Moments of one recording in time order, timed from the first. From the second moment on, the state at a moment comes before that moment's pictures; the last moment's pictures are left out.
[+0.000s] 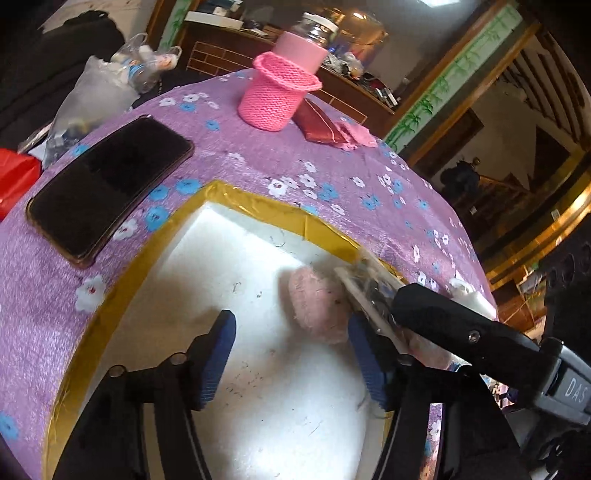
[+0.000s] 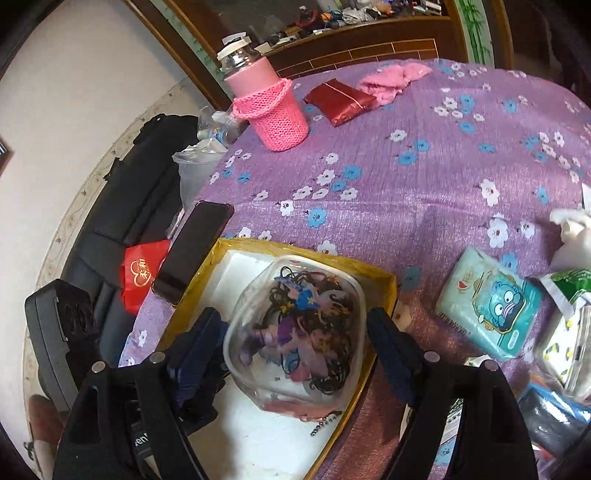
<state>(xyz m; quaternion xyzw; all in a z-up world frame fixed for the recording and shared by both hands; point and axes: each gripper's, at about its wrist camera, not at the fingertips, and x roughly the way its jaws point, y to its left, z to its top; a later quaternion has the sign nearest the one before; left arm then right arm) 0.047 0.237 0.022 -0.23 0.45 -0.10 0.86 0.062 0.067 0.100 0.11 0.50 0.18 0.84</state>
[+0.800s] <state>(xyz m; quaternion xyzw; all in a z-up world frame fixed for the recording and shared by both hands) -0.006 0.231 0.052 -0.24 0.42 -0.03 0.88 -0.043 -0.041 0.157 0.12 0.42 0.18 0.88</state>
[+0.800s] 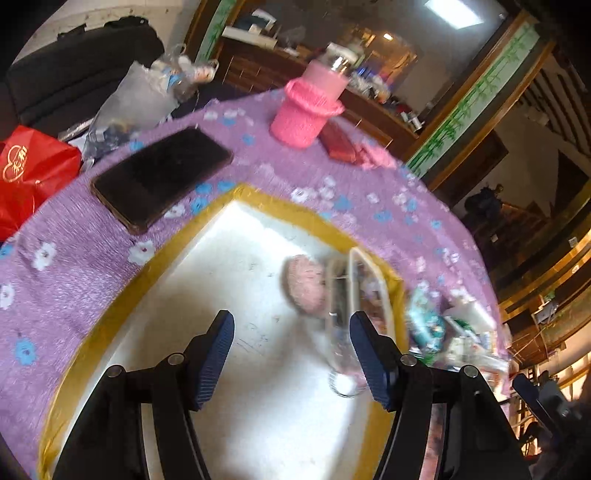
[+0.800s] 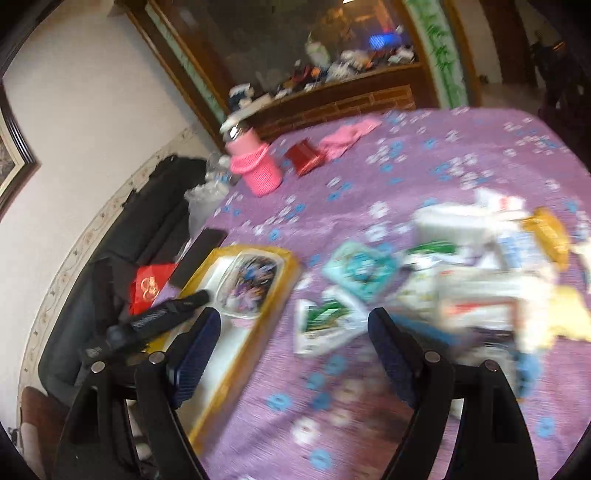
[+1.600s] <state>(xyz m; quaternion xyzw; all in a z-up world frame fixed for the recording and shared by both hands) -0.021 0.036 0.034 -0.18 0.51 -0.20 0.82 -0.095 -0.282 0.109 0.22 0.37 0.00 0.90</state>
